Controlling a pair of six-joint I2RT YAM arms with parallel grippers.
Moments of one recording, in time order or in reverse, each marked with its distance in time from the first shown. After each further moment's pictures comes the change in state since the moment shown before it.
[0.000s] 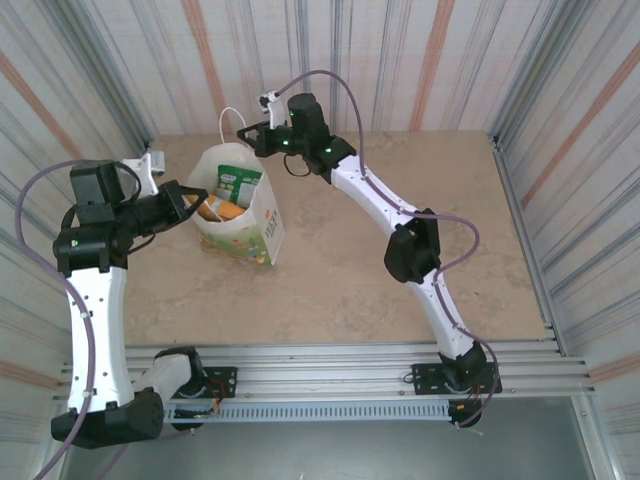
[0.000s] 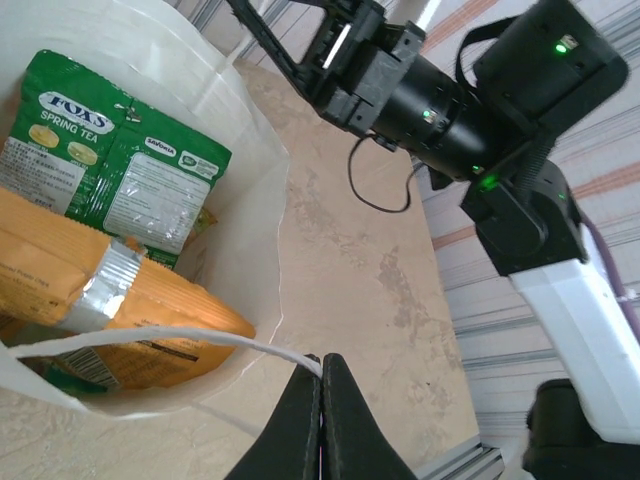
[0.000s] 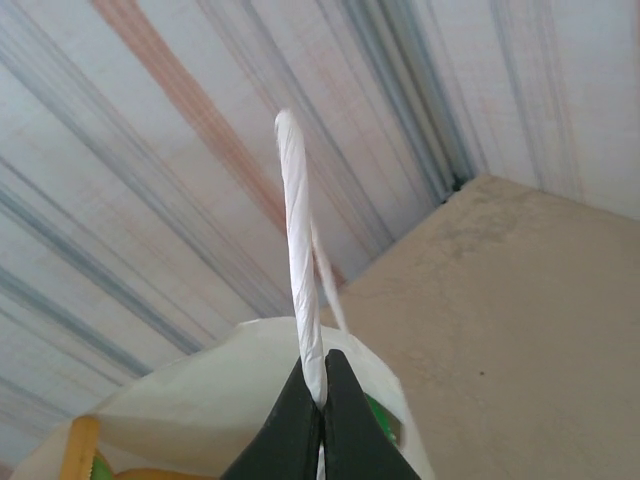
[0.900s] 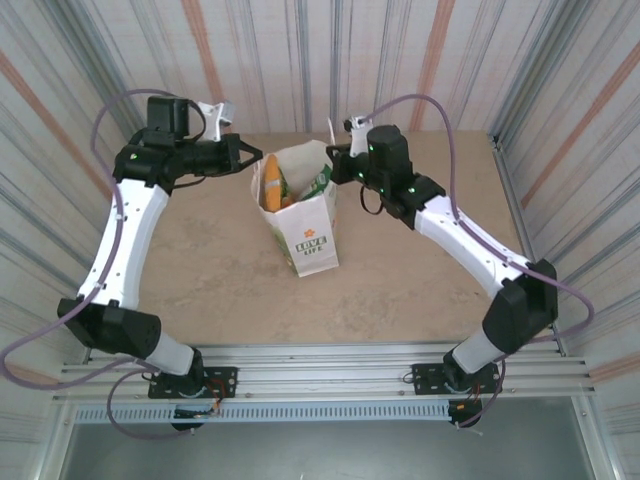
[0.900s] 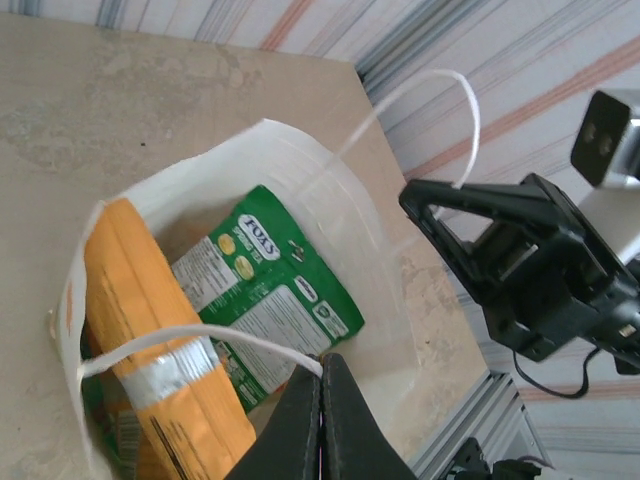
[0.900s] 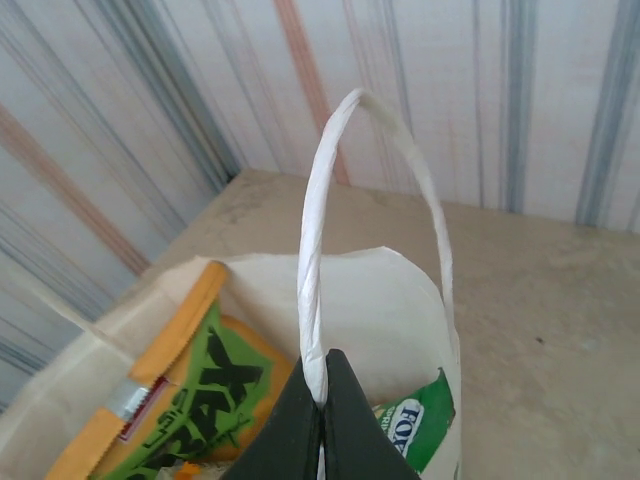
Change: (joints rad) left arm -0.323 0.480 0.367 0.073 -0.055 0.085; right arm -0.082 -0.856 -1.038 0.083 0.414 -0.129
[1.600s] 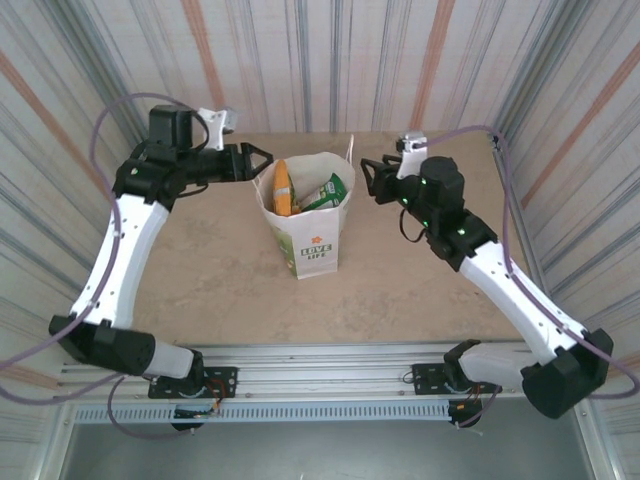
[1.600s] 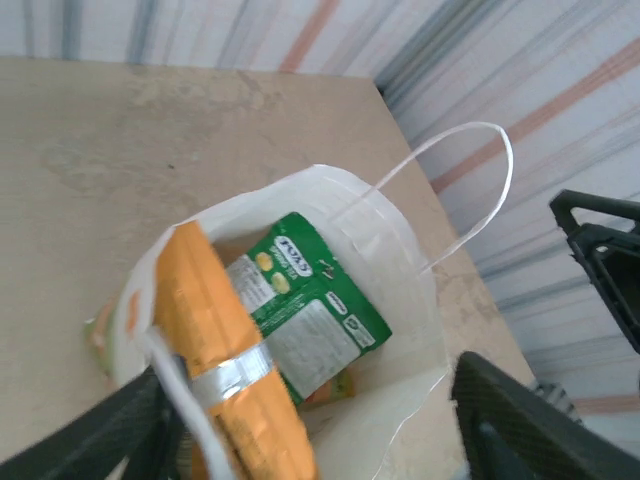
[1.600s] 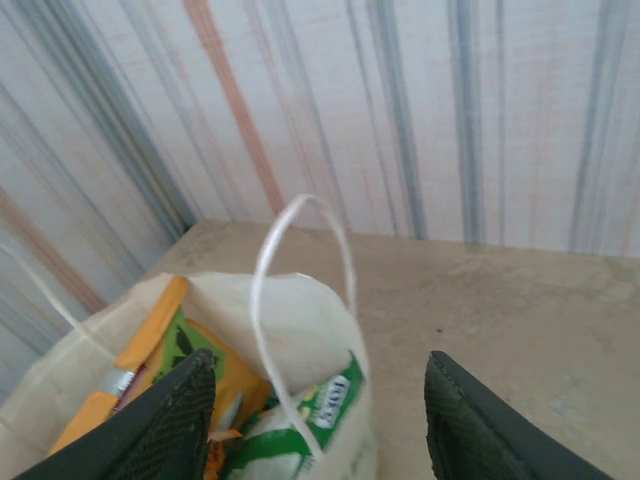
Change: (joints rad) left arm -0.029 -0.137 -0.121 0.058 -0.134 0.030; right arm -0.085 -0.391 -0.287 0.011 0.078 -0.014
